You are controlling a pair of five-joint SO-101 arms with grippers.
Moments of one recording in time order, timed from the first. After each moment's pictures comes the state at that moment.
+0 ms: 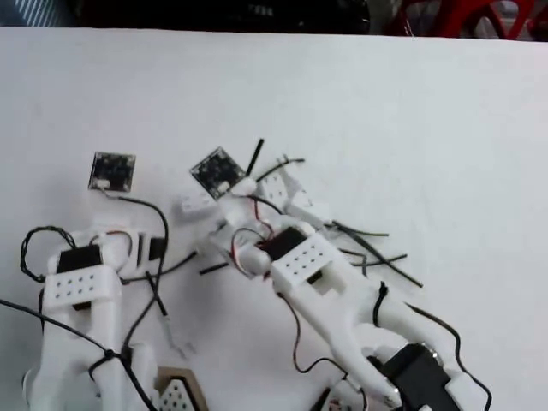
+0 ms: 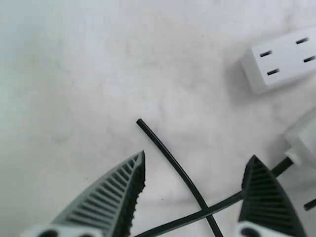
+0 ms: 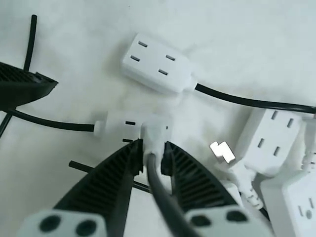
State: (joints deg) left arm -18.9 -41.6 67.2 47.2 -16.3; right arm -40.9 -15.6 46.3 31.5 8.0
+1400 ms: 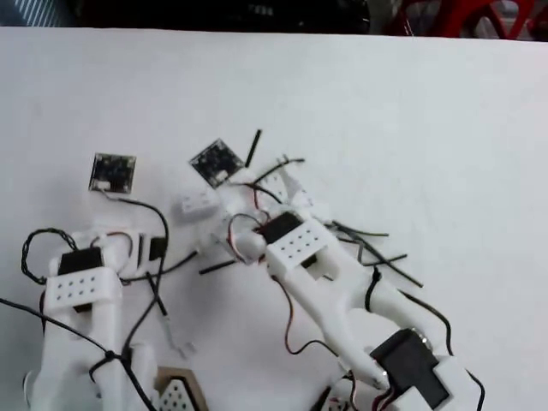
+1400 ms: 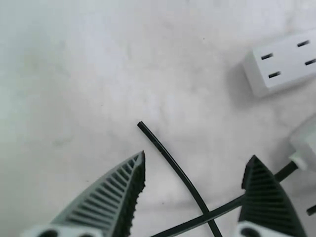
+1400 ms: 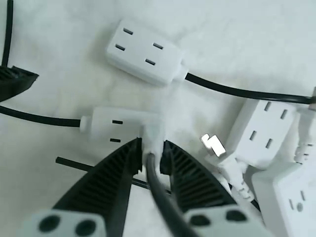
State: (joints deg) left arm -18.9 -42.1 68.3 45.2 -16.3; right arm -39.1 -9.4 39.0 38.6 8.5
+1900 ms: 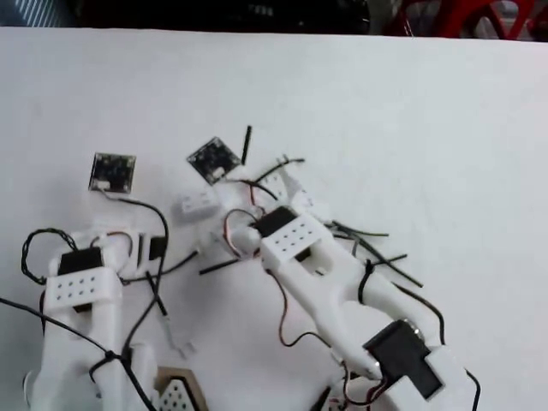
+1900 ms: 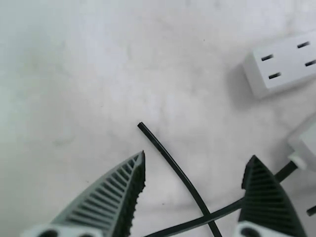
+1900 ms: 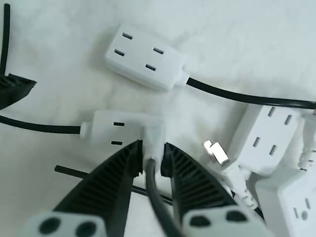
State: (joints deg) left arm -18.9 -42.1 68.4 45.1 -16.3; right arm -39.6 -3.4 36.1 39.4 8.5
